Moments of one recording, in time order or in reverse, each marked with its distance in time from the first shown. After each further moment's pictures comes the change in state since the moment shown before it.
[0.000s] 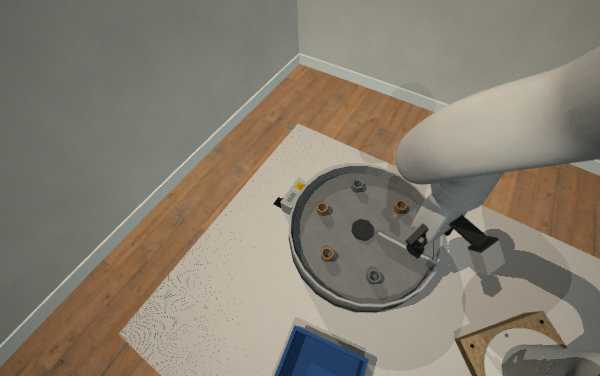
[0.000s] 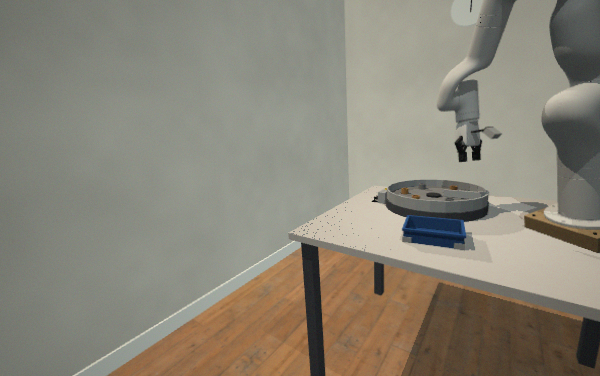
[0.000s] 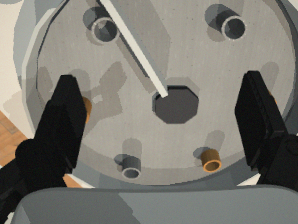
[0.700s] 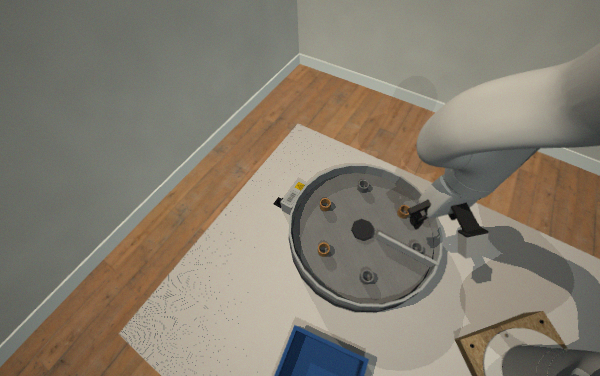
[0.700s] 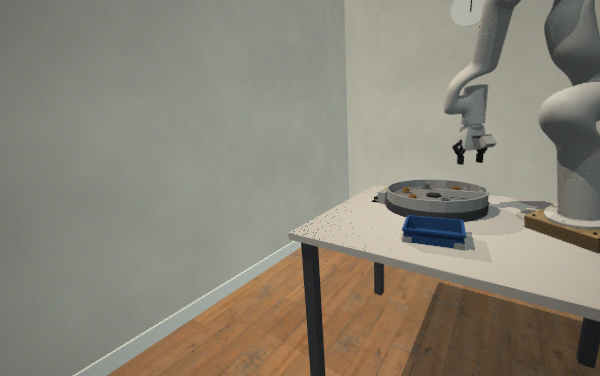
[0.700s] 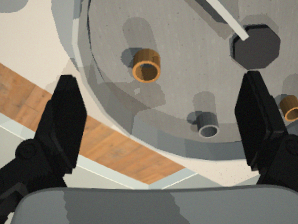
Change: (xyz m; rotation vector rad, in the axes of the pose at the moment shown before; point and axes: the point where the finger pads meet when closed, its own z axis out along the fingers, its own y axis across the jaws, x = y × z) arm -0.036 -0.060 0.011 0.023 -0.171 0.336
